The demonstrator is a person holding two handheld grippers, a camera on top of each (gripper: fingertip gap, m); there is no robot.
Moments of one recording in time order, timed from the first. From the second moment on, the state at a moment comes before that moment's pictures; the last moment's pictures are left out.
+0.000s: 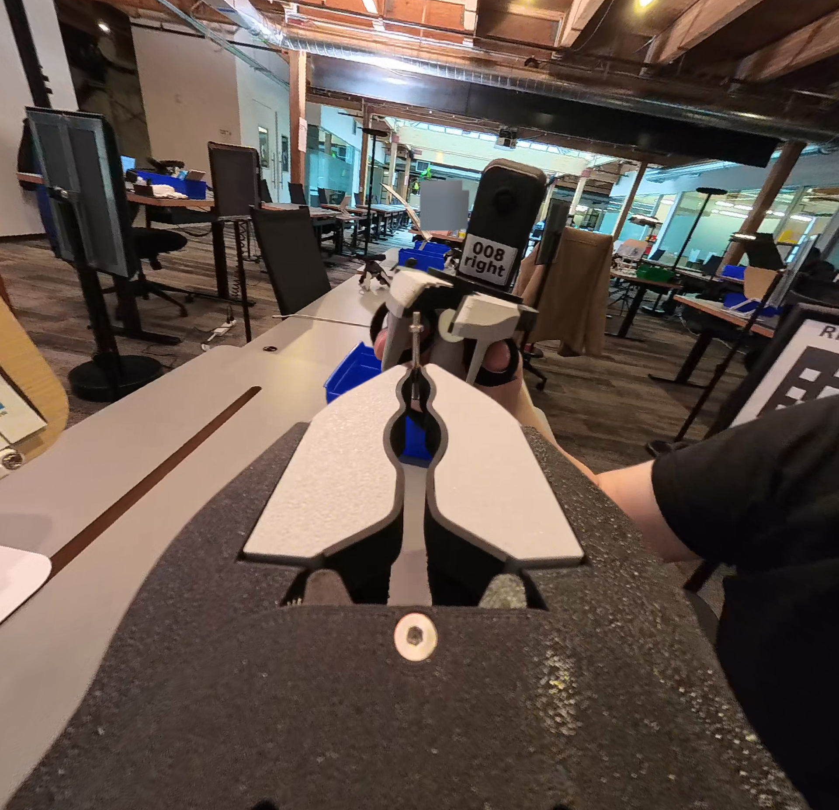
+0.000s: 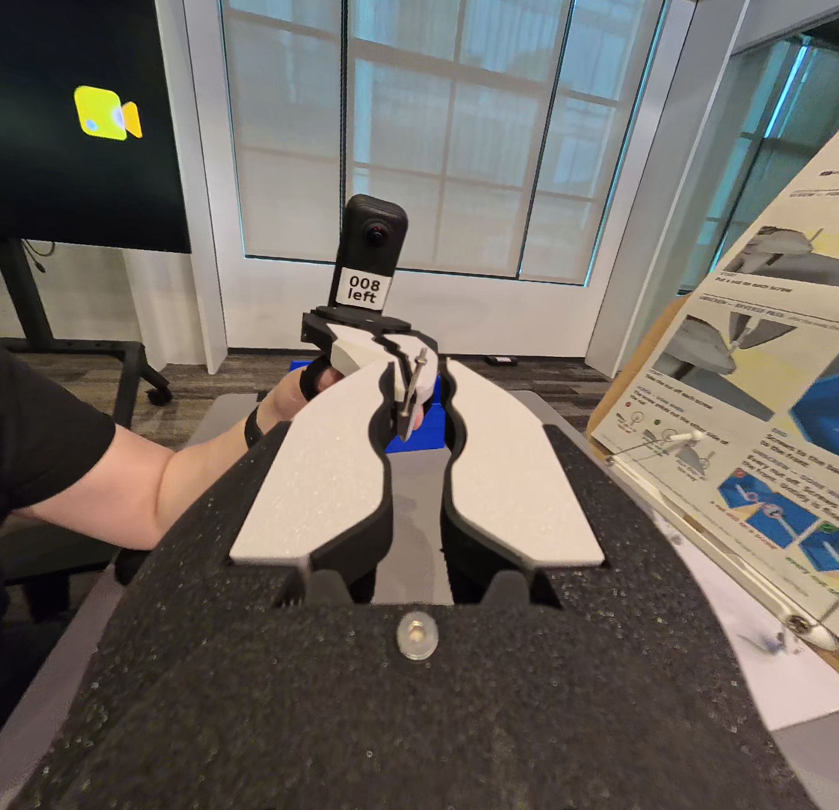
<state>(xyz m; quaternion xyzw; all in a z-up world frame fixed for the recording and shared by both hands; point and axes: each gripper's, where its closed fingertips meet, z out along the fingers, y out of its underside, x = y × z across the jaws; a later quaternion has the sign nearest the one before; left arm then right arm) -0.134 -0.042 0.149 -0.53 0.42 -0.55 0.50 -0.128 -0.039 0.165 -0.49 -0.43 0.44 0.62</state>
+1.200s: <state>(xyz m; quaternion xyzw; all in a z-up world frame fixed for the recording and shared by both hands) -0.128 -0.041 0.133 -0.57 0.41 -0.59 0.40 -0.147 -0.037 0.149 -0.53 -0.39 0.56 0.50</state>
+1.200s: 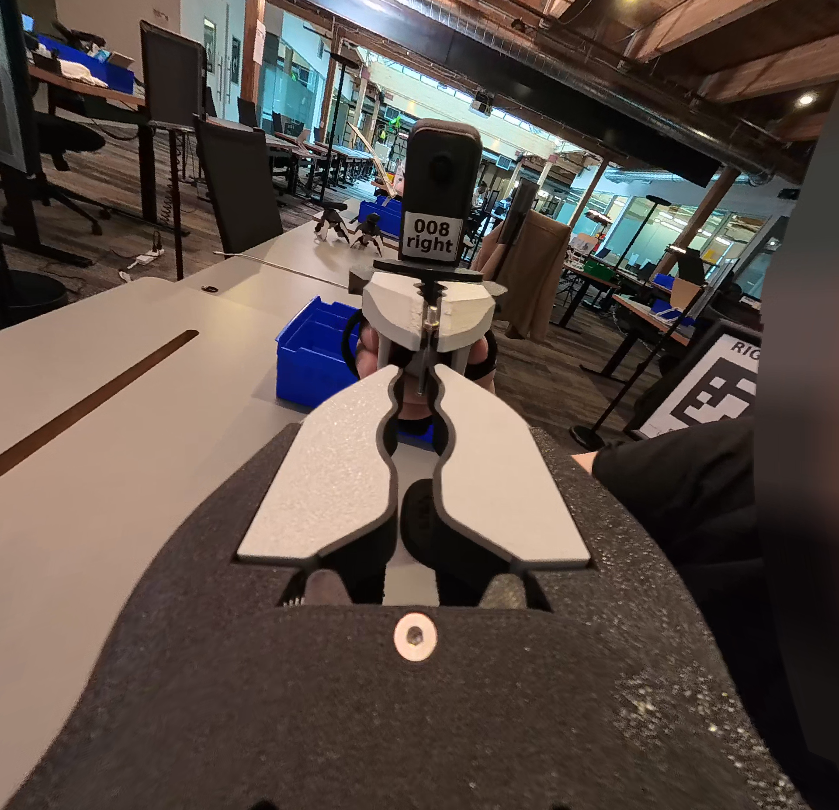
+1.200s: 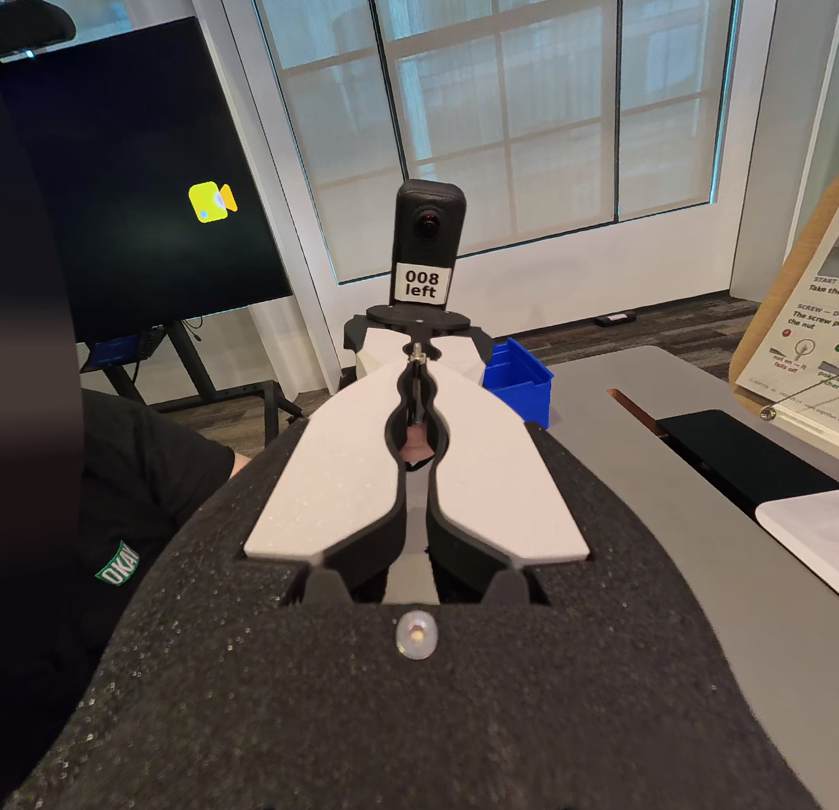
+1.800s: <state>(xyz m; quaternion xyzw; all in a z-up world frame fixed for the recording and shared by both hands) -0.131 -0.037 0.124 -0.58 0.41 -0.59 0.37 -0.149 -0.030 0.141 -0.54 -0.38 0.58 0.48</state>
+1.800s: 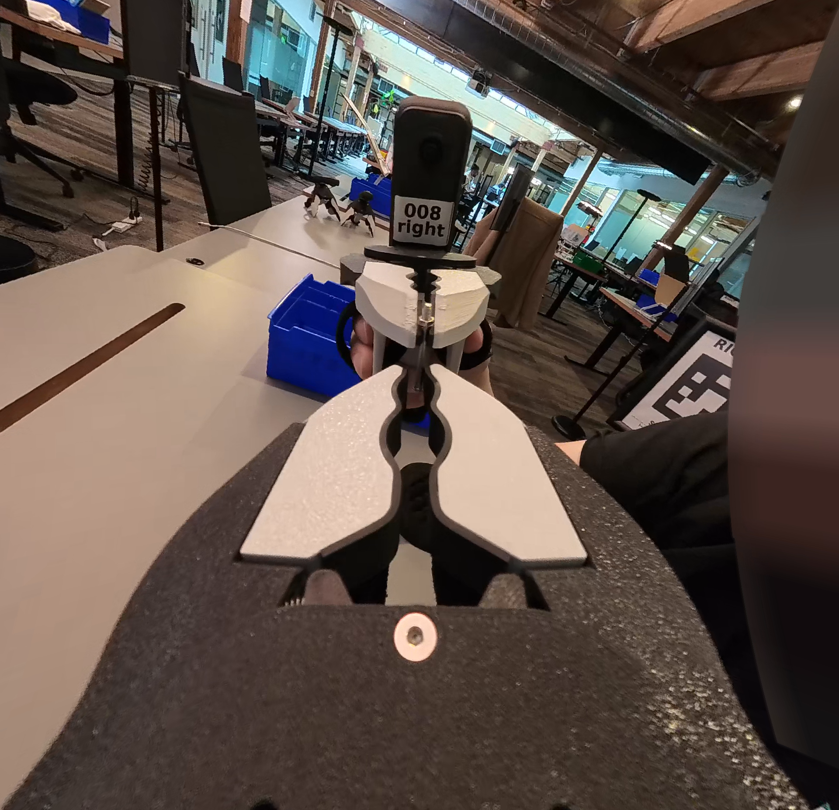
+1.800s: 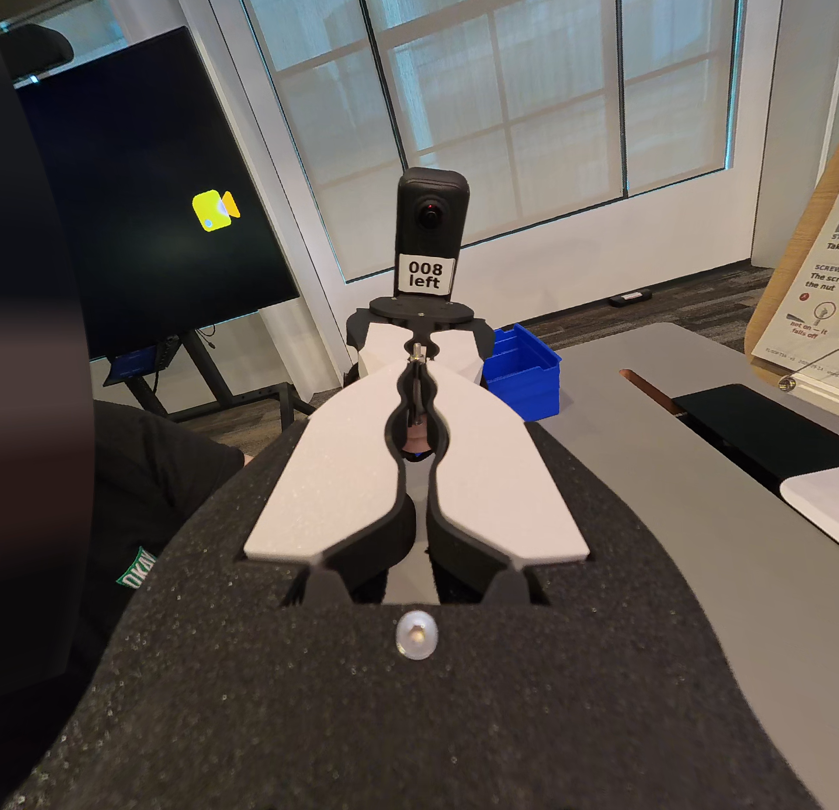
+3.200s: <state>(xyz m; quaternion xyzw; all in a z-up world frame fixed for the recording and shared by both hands) -0.133 -0.044 0.136 -0.55 0.46 -0.50 0.48 -0.136 -0.030 0.157 -0.53 -0.41 0.47 0.58</state>
